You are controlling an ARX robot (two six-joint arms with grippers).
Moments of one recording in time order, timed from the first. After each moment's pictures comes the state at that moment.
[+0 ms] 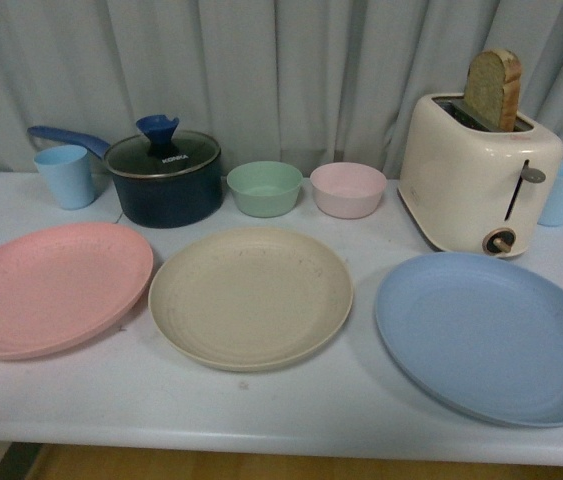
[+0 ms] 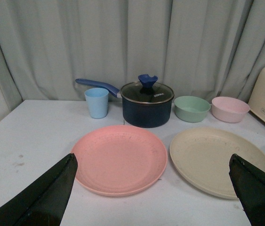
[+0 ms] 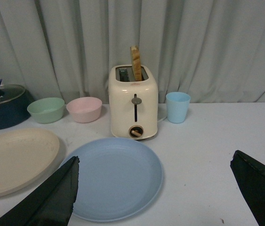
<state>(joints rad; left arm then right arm) 0.00 0.01 0.01 0.00 0.00 -0.01 0.00 0.00 0.01 0.00 0.00 -0.01</state>
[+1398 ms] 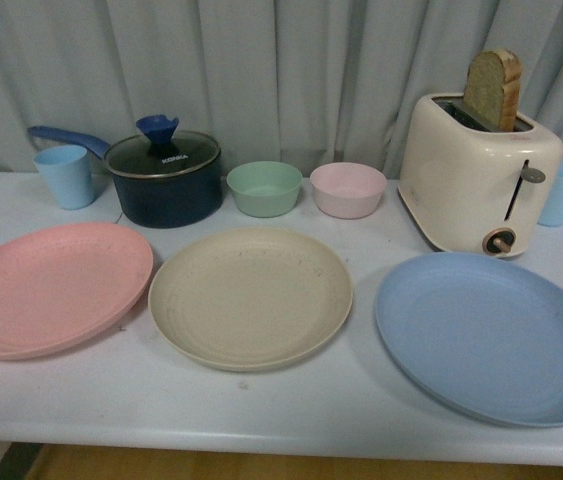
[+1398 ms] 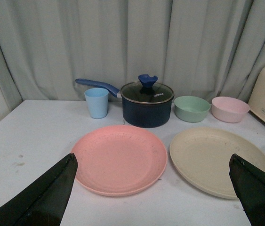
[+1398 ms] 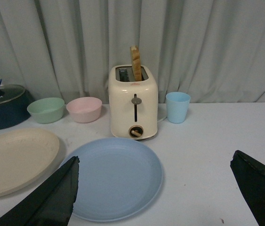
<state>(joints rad) 0.00 0.01 0.01 0.00 0.00 -0.01 0.00 0.00 0.01 0.00 0.00 -0.01</state>
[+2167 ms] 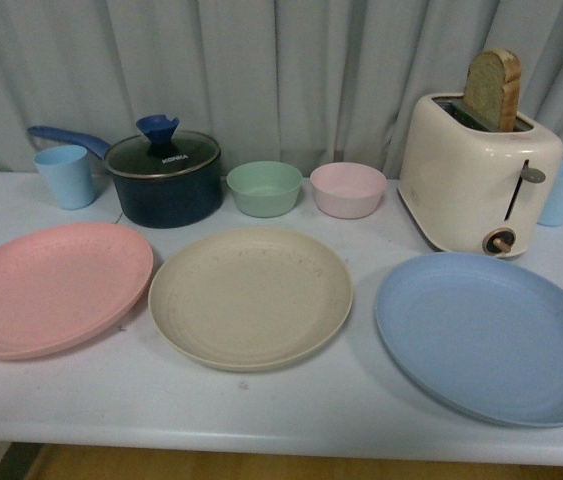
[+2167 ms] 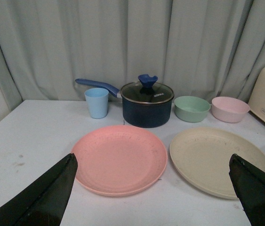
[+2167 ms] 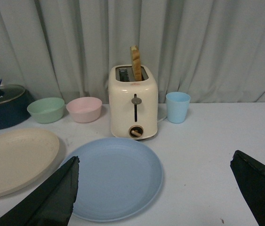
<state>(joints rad) 0.00 0.01 0.01 0.00 0.00 -0.01 0.00 0.00 0.01 0.00 0.00 -0.01</state>
